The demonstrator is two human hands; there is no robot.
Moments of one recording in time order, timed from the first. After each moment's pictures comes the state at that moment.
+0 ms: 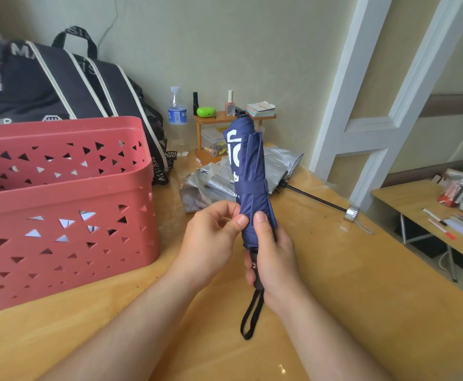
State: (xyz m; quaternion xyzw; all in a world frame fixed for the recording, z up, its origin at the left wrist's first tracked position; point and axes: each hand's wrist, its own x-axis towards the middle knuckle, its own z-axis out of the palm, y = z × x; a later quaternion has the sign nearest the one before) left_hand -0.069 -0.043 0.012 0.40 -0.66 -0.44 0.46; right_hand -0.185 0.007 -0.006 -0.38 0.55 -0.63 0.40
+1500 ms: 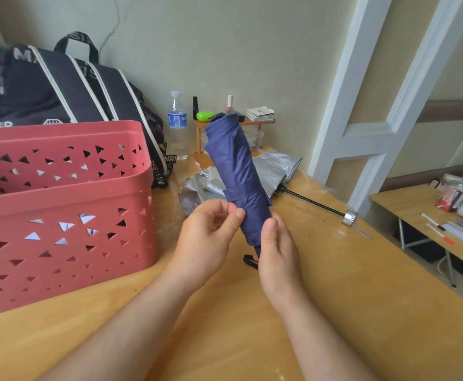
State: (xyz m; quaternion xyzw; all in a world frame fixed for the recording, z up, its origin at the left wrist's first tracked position) left_hand -0.065 -0.047 0.015 0.40 -0.66 -0.41 0.48; right_hand -0.200 -0.007 -0.028 -0.48 0.60 -0.60 0.22
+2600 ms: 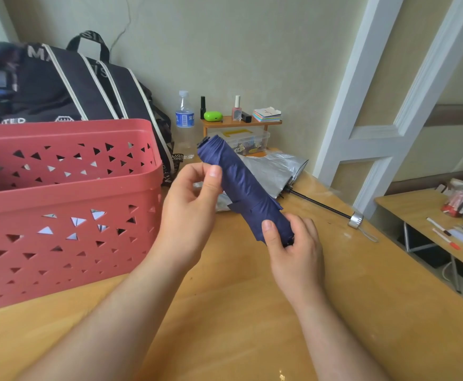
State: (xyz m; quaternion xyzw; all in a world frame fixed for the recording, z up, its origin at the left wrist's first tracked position) left_hand -0.048 -0.046 0.062 0.38 -0.57 -0.42 0.59; right_hand -0.220 -0.003 -0.026 -0.50 0.67 -0.55 0.04
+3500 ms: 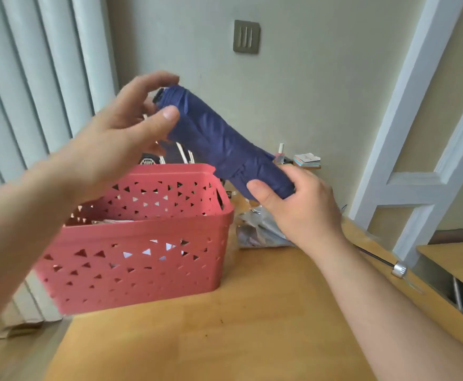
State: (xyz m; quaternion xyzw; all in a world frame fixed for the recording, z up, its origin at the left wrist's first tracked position) left_hand 0.152 -0.034 0.230 0.33 -0.75 -0.25 0.52; right_hand -0.132 -0.026 0.149 -0.67 0.55 -0.50 -0.04
